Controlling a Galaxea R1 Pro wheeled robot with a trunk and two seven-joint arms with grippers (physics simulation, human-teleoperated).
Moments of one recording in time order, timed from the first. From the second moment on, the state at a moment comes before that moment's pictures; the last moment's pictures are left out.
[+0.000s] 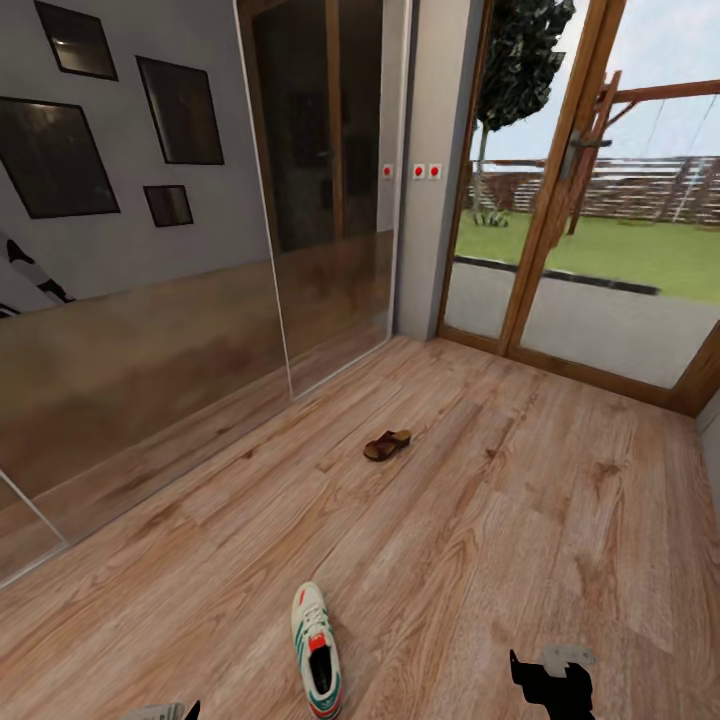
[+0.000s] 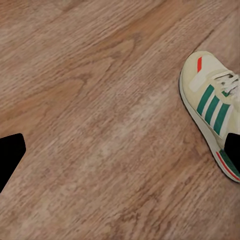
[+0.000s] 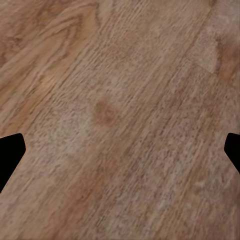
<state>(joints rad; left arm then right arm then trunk) -0.18 0.17 0.13 -0.38 0.17 -0.43 -0.29 -0.49 -0.12 -0.18 -0.03 0.16 -0.43 -0.10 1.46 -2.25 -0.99</state>
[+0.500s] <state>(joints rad) -0.18 0.17 0.13 -0.38 0.17 -0.43 -0.29 -0.49 -0.12 -0.18 -0.03 0.16 -0.43 -0.10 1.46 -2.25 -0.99</state>
